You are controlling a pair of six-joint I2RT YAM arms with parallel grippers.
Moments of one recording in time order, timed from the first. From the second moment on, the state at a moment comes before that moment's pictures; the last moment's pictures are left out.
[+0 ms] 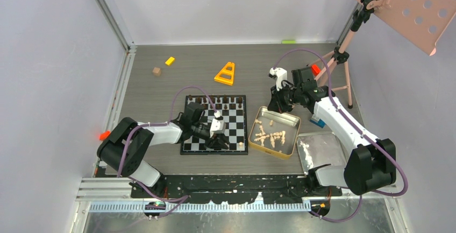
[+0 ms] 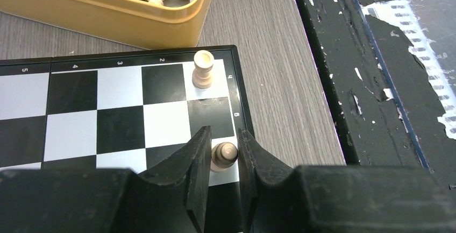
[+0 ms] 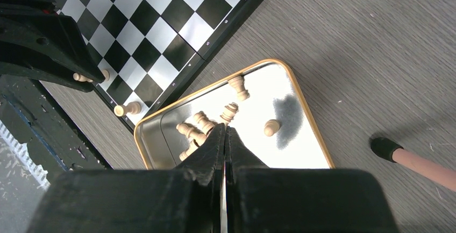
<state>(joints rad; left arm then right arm) -0.58 1.52 0.52 0.23 1.07 0.60 0.27 1.31 1.00 -0.58 -0.51 -0.18</state>
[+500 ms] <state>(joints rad) -0.58 1.52 0.52 0.21 1.08 0.59 0.27 1.37 1.00 -0.67 -0.44 -0.25</state>
